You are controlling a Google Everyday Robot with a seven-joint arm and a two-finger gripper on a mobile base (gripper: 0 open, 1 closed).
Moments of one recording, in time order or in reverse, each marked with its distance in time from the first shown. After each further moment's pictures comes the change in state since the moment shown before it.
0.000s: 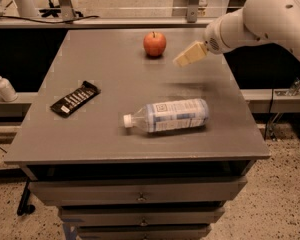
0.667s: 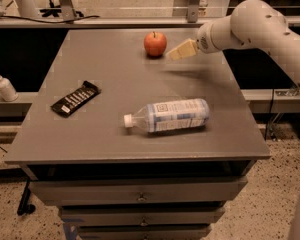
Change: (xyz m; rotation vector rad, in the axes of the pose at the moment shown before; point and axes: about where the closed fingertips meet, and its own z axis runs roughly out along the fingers) arm -0.002 -0.027 0.055 0.012 -0.075 0.140
